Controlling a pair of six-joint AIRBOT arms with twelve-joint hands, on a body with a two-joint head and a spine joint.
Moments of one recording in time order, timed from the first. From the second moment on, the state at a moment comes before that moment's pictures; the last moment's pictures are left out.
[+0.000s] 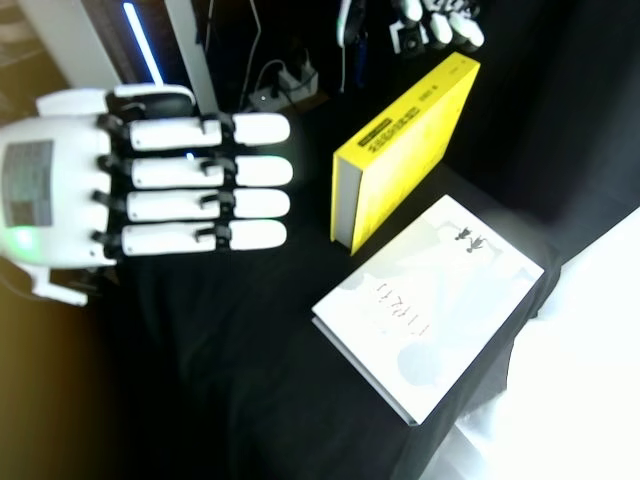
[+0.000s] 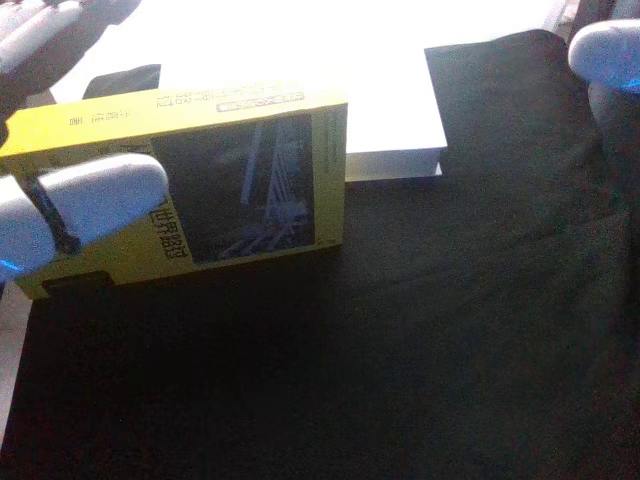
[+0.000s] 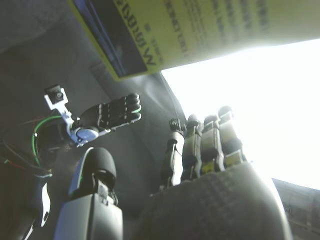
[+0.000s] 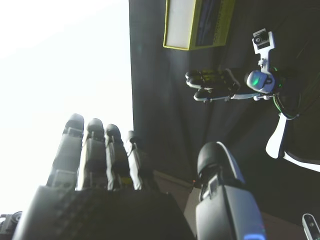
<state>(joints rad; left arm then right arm) 0.91 -0.60 0.68 -0.28 -1.30 1.16 -0.67 -0.83 1.20 -0.39 0.93 -0.03</state>
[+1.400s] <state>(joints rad) 0.90 -0.65 0.73 -0.27 -1.43 1.16 -0.64 -0.88 1.21 -0.43 1.02 0.02</state>
